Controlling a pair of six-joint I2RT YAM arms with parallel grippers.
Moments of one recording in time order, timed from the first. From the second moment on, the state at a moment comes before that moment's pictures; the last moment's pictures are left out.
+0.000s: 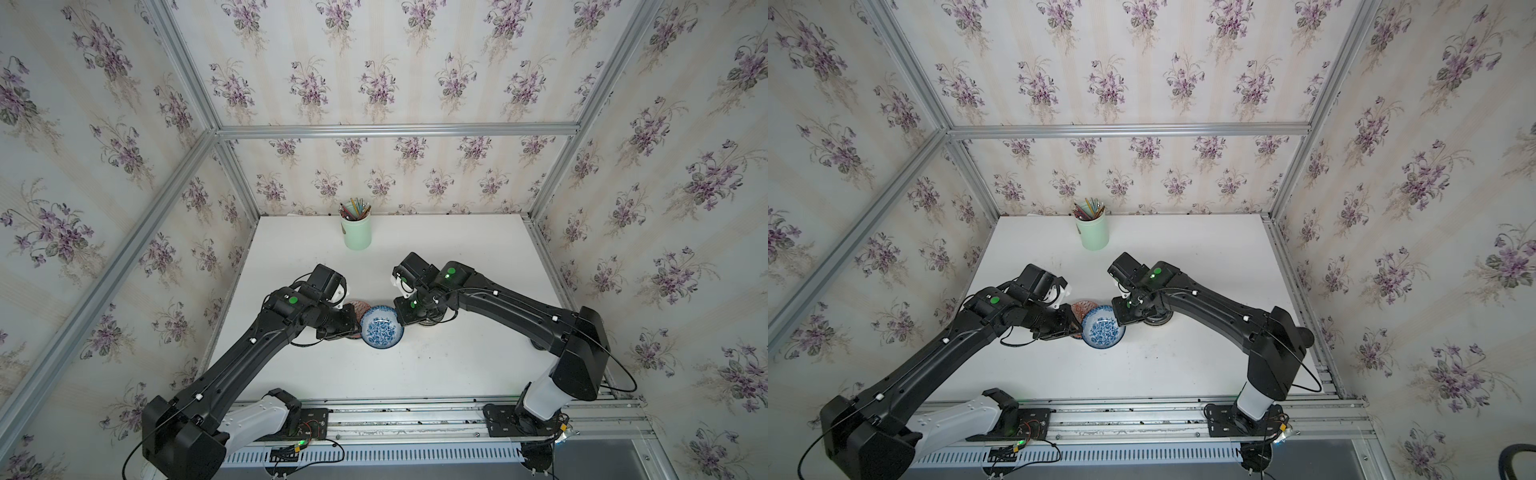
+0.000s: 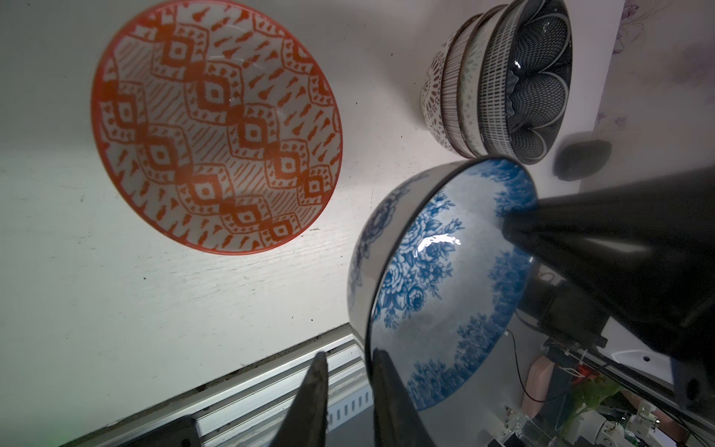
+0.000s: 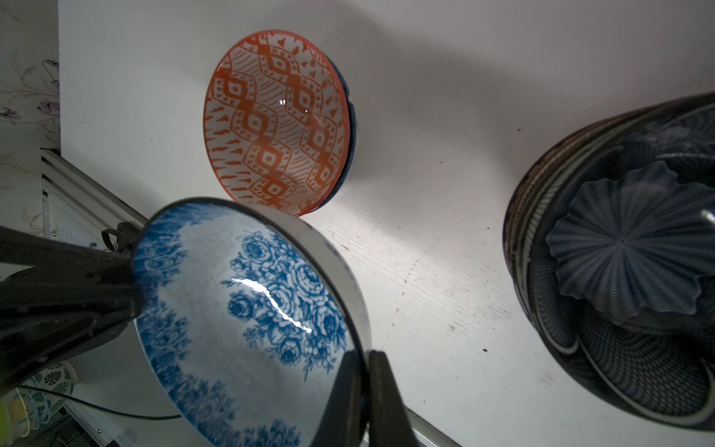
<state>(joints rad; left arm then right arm) -0.52 1.13 1.00 -1.04 0.42 -0.63 0.93 1.65 1.44 -0.98 -0.20 0.54</state>
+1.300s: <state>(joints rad) -0.53 1.18 1.02 -1.05 0.33 -0.65 0.94 1.70 1.48 -0.94 -0.22 0.55</state>
